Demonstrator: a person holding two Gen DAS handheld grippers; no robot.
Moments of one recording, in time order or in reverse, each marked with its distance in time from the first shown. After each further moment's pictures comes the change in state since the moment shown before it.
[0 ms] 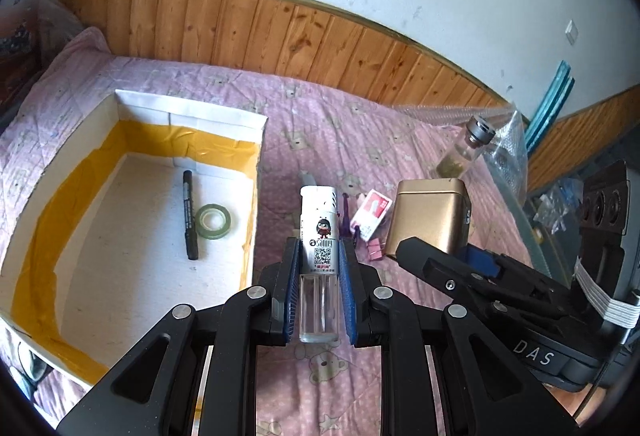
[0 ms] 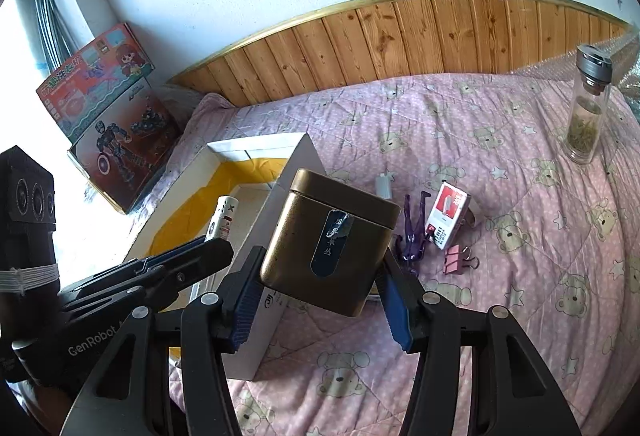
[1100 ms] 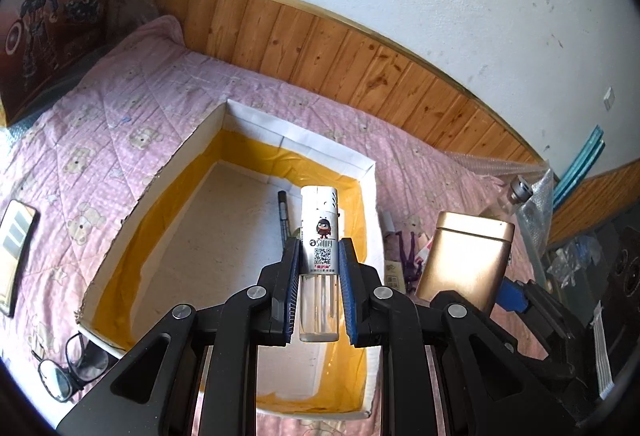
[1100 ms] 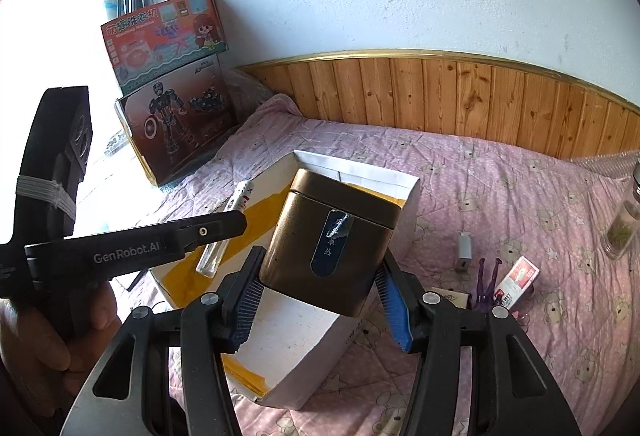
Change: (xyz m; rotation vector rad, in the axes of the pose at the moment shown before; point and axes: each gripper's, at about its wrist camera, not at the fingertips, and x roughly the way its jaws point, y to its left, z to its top) left arm -0.045 0.099 0.010 -0.173 -0.070 0.091; right arm 0.015 0.113 -0.002 -0.296 -0.074 0.085
